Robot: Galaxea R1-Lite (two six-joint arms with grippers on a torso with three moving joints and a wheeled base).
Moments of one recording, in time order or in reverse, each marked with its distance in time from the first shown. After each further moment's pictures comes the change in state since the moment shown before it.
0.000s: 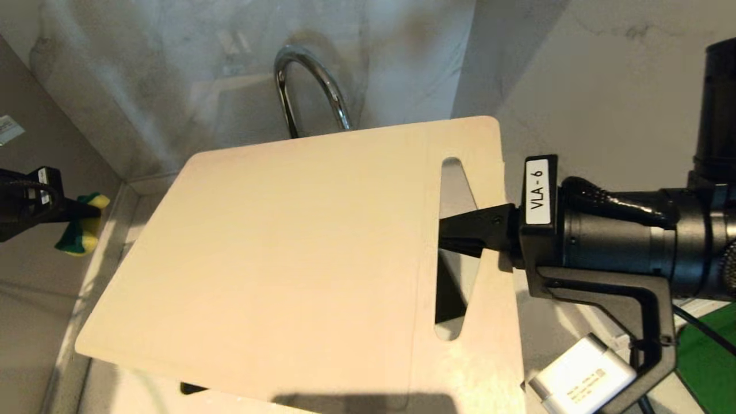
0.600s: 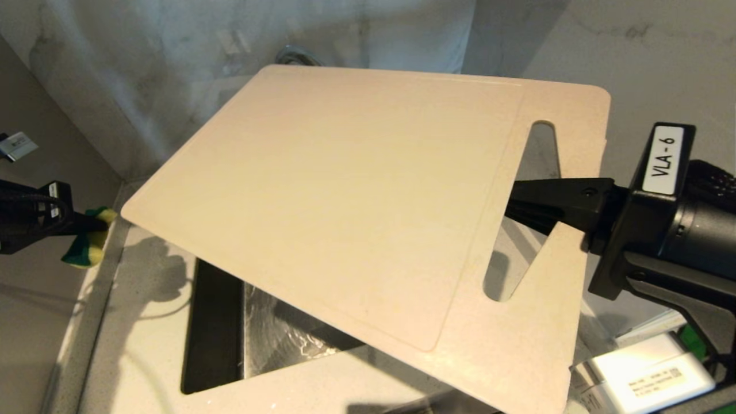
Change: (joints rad) left arm -0.001 0.019 0.035 -0.003 -0.004 0.010; right arm -0.017 -0.166 0.186 -0.239 -0.179 0.156
